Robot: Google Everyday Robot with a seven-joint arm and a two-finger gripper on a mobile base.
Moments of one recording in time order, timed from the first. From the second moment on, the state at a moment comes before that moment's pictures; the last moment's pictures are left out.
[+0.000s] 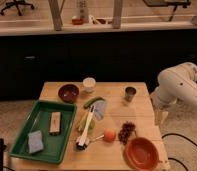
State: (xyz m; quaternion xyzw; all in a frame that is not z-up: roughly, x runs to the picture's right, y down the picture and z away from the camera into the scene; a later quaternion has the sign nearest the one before) arm 0.291 0.110 0.681 -0.28 0.02 0.03 0.96
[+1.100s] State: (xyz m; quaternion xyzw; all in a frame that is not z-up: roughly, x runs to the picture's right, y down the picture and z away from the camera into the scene) arm 0.267 0.129 0.680 -0.29 0.02 -0.07 0.96
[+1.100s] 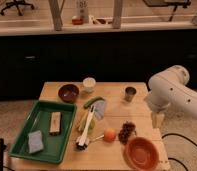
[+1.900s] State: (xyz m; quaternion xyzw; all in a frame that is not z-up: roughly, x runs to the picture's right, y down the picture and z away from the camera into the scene) arm 0.231 0.158 0.688 -0.29 -0.01 -0.15 0.94
